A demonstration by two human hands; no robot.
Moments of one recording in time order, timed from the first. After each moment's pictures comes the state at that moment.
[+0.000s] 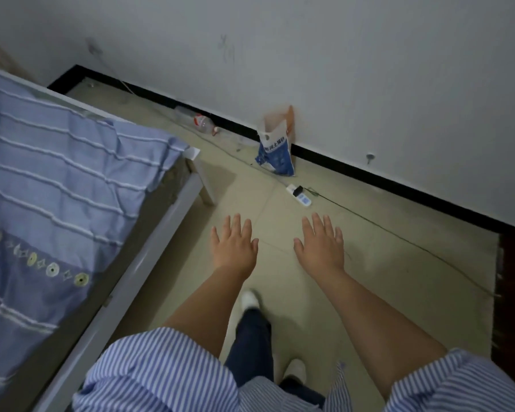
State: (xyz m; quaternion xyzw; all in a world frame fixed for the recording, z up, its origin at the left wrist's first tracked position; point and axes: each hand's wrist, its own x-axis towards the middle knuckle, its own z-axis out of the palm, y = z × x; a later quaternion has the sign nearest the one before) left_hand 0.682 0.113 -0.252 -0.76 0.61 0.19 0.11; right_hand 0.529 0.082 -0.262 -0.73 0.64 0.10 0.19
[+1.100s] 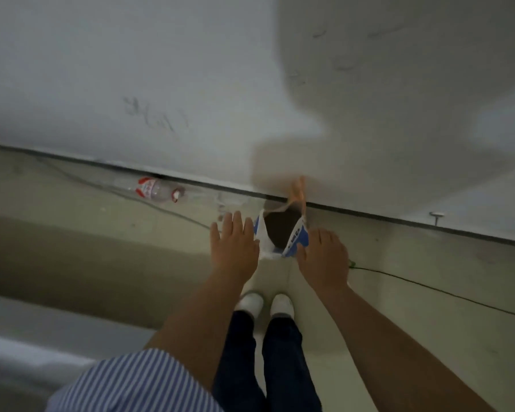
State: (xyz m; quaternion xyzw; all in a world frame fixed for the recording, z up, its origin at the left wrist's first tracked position) left_hand 0.825 -0.585 -0.454 -0.63 0.71 0.20 0.24; right_hand 0.677 -0.556 -0.486 -0.60 0.75 0.06 0.26
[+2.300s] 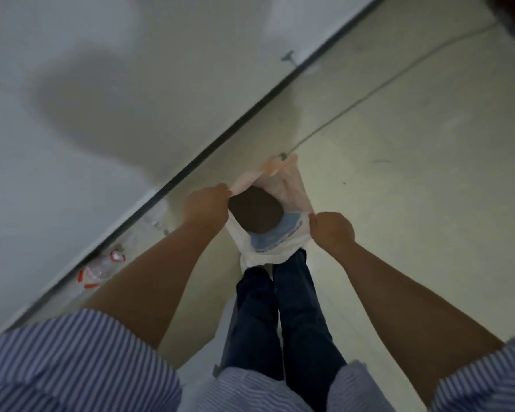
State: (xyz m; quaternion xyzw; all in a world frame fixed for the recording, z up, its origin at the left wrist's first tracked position) left_hand 0.677 -0.550 -0.463 -0.27 0.89 0.12 0.35; right_hand 0.590 -0.353 -0.501 -0.12 0.87 -0.06 0.47
